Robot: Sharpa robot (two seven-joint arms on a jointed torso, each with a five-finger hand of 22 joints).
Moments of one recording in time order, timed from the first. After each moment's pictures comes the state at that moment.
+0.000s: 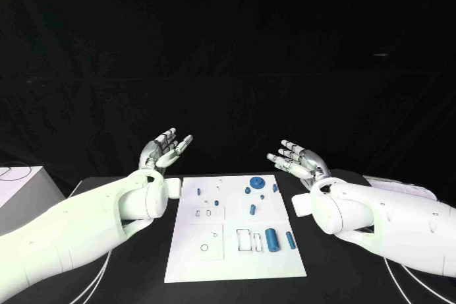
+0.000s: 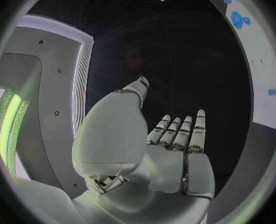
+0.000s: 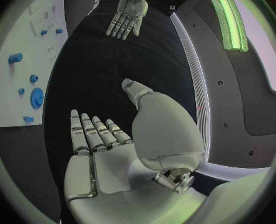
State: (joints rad) left arm 1.04 -0.71 0.18 1.32 -0.10 -0.59 0.42; left_hand 1.43 -0.17 0.29 0.28 0.05 0.30 0.14 0.04 0.05 0.25 0.18 0.03 0.03 0.29 0.22 0.03 0.04 0.10 0.41 0.28 0.04 0.05; right arm 1.20 -0.78 -0.11 1.48 -0.10 -0.57 0.35; right_hand 1.25 -0.10 0.34 0.09 0.23 0.23 0.14 0.03 0.05 0.26 0.26 0.03 0.03 0.33 0.26 0.03 0.04 0.08 0.38 0.28 0.04 0.04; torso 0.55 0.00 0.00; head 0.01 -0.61
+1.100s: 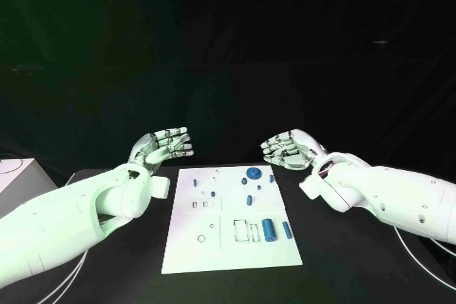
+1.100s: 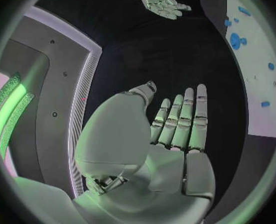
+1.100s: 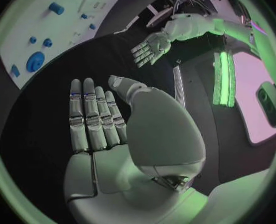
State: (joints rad) left arm 1.04 -0.81 0.18 1.42 -0.18 -0.41 0.36; left_hand 1.46 -0.12 0.39 0.24 0.05 0.71 0.18 0.15 0.12 0.85 0.21 0.10 0.07 0.92 0.17 0.22 0.17 0.17 0.89 0.27 0.23 0.11; right arm 1.26 -0.77 -0.13 1.36 -0.72 -0.47 0.29; right_hand 1.41 -0.18 0.50 0.00 0.23 0.91 0.22 0.19 0.15 1.04 0.17 0.07 0.06 1.12 0.12 0.21 0.13 0.17 0.96 0.22 0.24 0.10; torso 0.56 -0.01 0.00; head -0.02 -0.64
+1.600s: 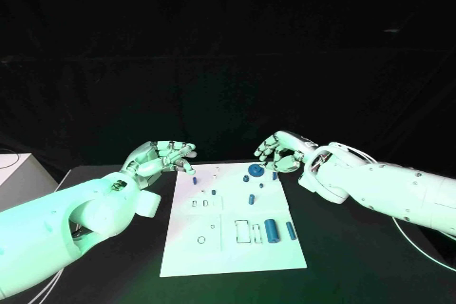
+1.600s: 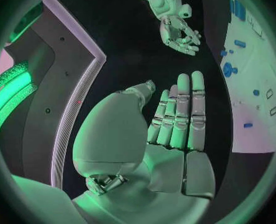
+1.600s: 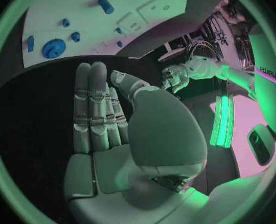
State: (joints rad) left arm 1.03 -0.92 0.20 1.58 -0.21 -0.20 0.30; left_hand 1.41 -0.15 0.45 0.21 0.05 0.89 0.21 0.23 0.18 1.10 0.14 0.12 0.08 1.12 0.07 0.61 0.48 0.17 1.07 0.16 0.53 0.28; right arm 1.31 -0.74 -0.13 1.29 -1.19 -0.41 0.16; right_hand 1.39 -0.21 0.47 -0.01 0.24 1.01 0.17 0.17 0.14 1.22 0.10 0.07 0.07 1.47 0.00 0.55 0.40 0.17 1.21 0.08 0.63 0.35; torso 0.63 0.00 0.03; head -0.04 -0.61
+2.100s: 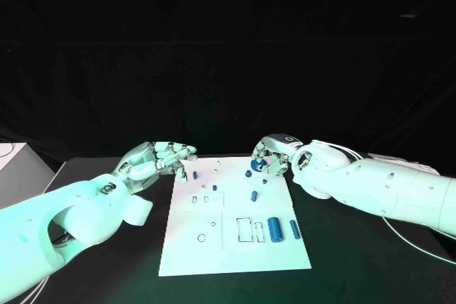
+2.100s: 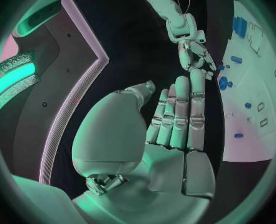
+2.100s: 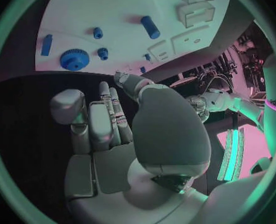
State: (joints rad) left arm 1.03 -0.96 0.23 1.66 -0.23 -0.10 0.27; left_hand 1.39 -0.16 0.48 0.20 0.05 0.89 0.20 0.25 0.21 1.12 0.13 0.11 0.09 1.10 0.06 0.83 0.64 0.17 1.05 0.15 0.81 0.45; right arm 1.31 -0.66 -0.13 1.22 -1.47 -0.35 -0.03; right_hand 1.34 -0.26 0.55 0.04 0.23 1.01 0.17 0.15 0.17 1.15 0.11 0.07 0.07 1.47 0.00 1.26 1.03 0.13 1.38 0.10 1.11 0.91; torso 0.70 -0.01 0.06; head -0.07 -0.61
